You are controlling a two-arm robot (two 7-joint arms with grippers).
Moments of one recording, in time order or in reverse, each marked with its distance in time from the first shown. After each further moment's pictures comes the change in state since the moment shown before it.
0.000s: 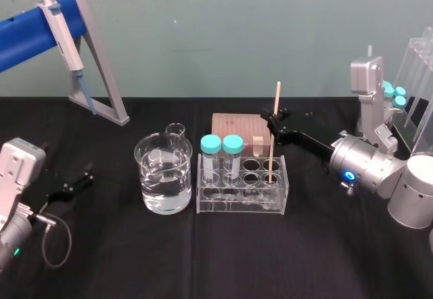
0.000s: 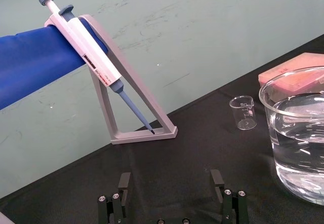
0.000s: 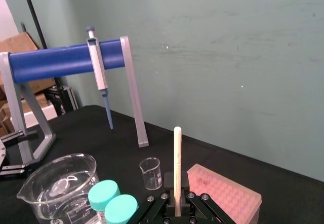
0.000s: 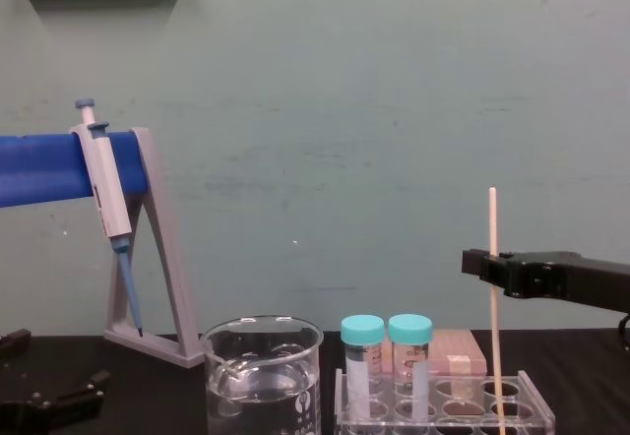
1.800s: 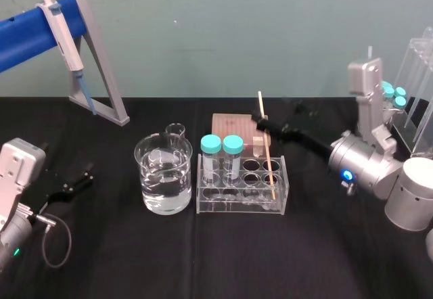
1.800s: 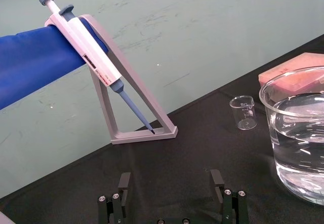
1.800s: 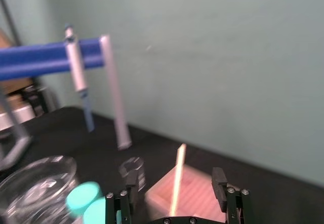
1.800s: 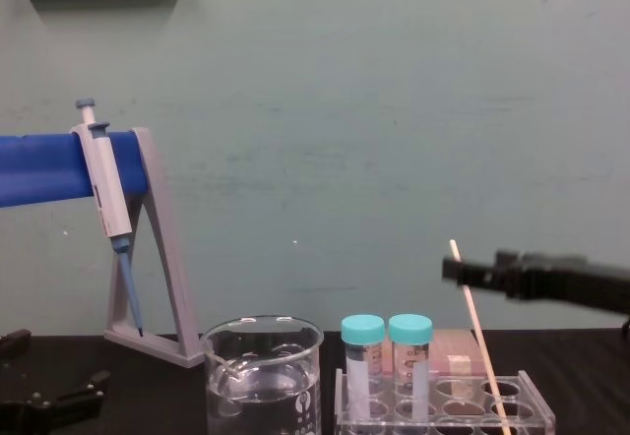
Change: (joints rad) left arm 0.000 0.000 0.000 0.000 0.000 0.000 0.000; right arm -0.017 -0.023 0.024 -0.013 -0.052 0.007 -0.075
